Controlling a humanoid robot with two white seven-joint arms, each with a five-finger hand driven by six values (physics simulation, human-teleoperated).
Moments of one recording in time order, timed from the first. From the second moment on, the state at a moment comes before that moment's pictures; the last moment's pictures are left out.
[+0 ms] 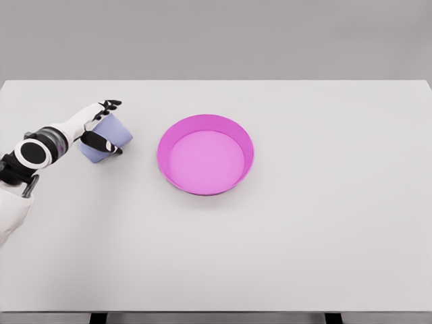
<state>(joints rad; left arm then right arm) -0.47 0.53 -0.41 -1.50 -0.17 0.51 -0.39 0.01 0.00 -0.07 -0.01 0.08 -0.06 0.07</state>
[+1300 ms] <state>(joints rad) -0.48 0.38 -0.30 -1.47 -0.15 0.40 -0.38 0.01 0.00 -0.07 -0.01 0.08 -0.06 0.07</state>
